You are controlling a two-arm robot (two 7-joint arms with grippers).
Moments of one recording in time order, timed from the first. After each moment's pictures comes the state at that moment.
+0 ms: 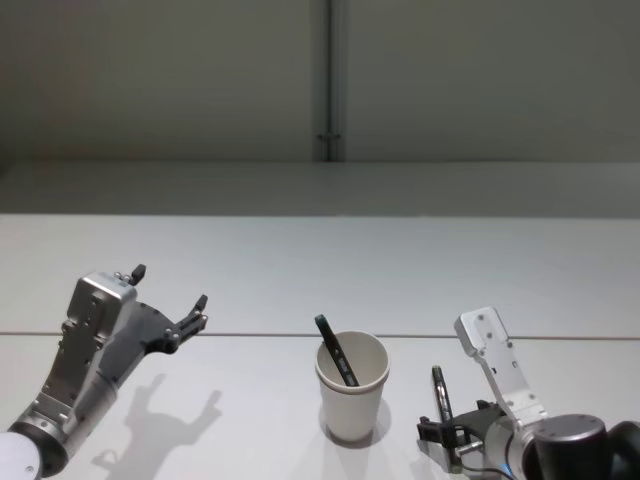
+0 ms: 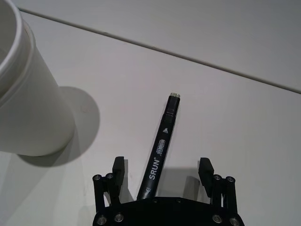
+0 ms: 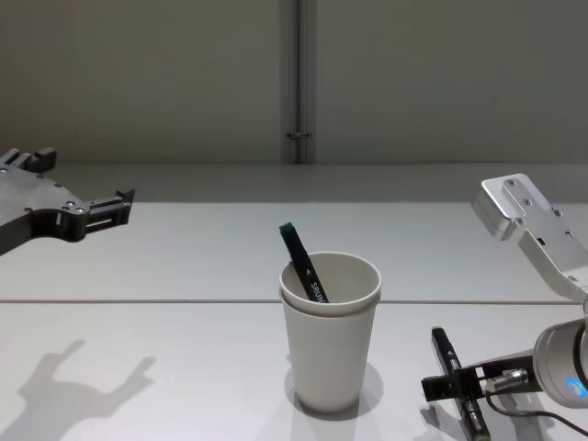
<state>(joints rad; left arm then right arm) -0.20 0.60 0.45 -1.41 -0.25 -0.12 0.03 0.23 0.09 -0.30 -1.28 0.07 0.66 0.07</state>
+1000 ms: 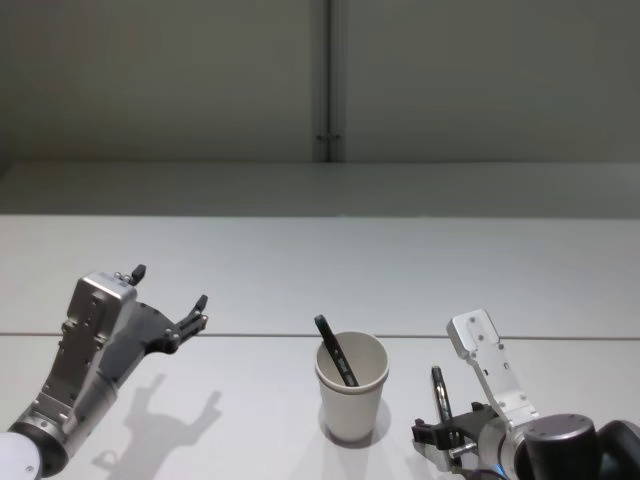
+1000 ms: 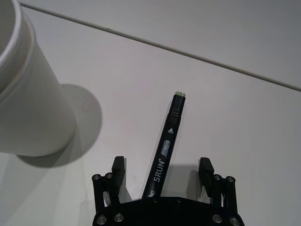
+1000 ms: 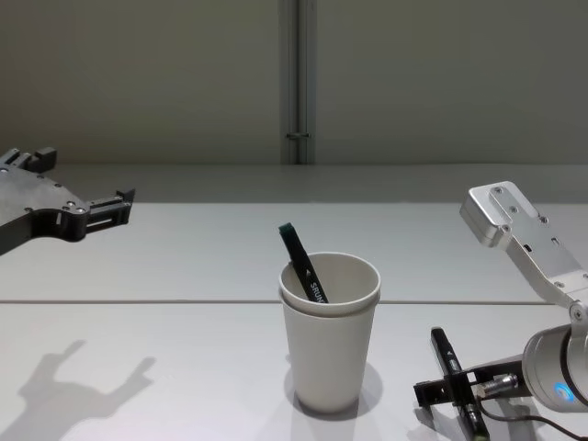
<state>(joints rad) -0.20 0.60 0.45 -1.41 -0.25 -0.12 0.03 0.24 0.05 -0.28 -1.24 0.01 0.66 0.10</state>
